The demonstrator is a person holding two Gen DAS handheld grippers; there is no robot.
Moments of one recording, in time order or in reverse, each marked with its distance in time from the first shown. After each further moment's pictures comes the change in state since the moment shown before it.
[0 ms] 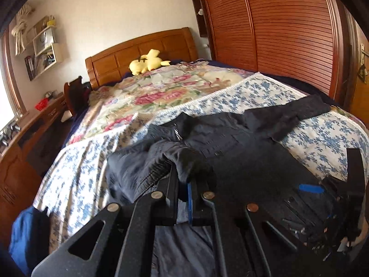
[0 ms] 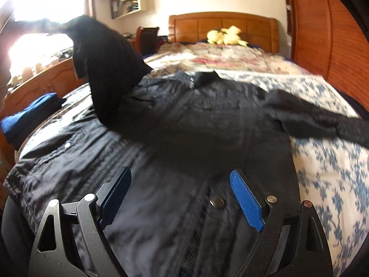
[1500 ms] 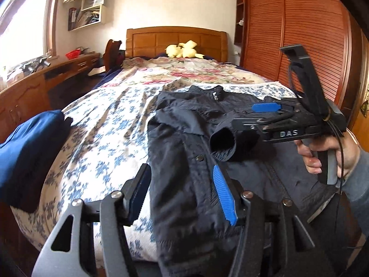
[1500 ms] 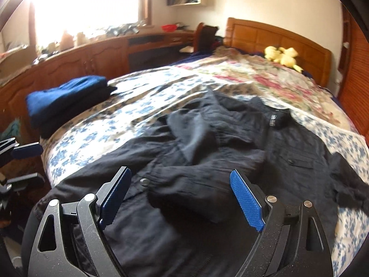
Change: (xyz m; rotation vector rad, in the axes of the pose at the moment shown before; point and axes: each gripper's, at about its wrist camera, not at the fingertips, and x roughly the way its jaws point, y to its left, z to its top) left arm -0.114 0.106 -0.210 -0.290 -0.021 0.026; right arm 0.037 0.193 0.082 -0.285 0.049 0.170
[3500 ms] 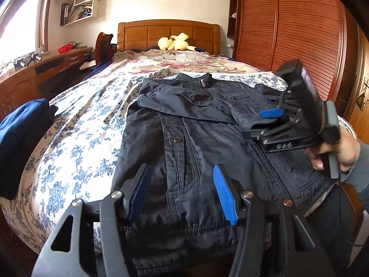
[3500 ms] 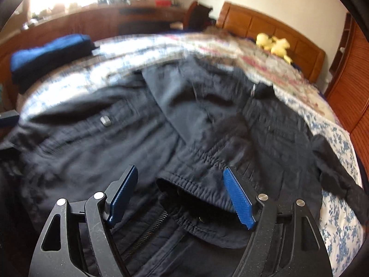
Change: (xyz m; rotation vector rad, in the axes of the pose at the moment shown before) left arm 0.026 -0.040 -0.026 0.021 0.027 -0.039; right arm 0.019 -0.030 -0.068 -0.087 0.162 -0.161
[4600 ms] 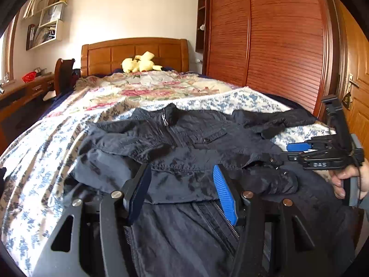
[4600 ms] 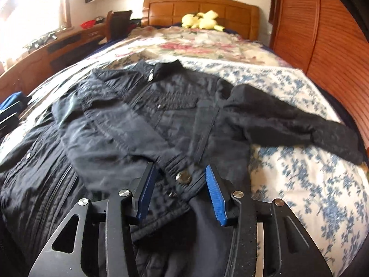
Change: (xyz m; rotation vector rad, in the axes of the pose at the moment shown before) left arm 0.128 -0.063 0.111 0.112 -0.101 -0.159; right arm -0.031 -0.178 -0.059 0.396 -0.011 -0.116
